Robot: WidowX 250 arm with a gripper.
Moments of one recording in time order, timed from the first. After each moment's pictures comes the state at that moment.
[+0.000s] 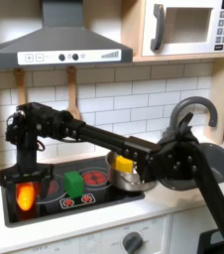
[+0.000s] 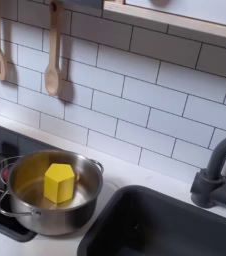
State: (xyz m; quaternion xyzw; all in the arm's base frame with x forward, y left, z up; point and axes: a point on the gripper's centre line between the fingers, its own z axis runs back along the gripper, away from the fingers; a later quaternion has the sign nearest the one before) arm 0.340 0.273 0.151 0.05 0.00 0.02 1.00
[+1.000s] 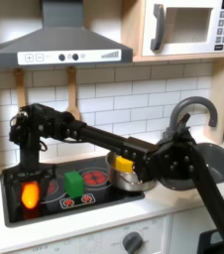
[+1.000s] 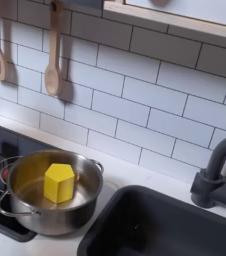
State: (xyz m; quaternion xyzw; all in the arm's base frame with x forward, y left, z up) arm 0.351 0.266 0.146 0.05 0.00 0.02 1.00
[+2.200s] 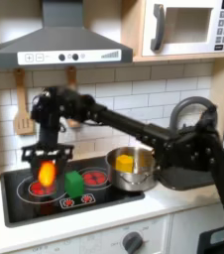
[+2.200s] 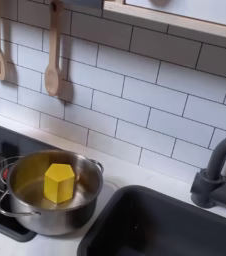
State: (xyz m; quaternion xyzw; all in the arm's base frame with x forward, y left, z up) arm 0.361 0.224 0.187 0.07 -0.04 -0.01 1.00
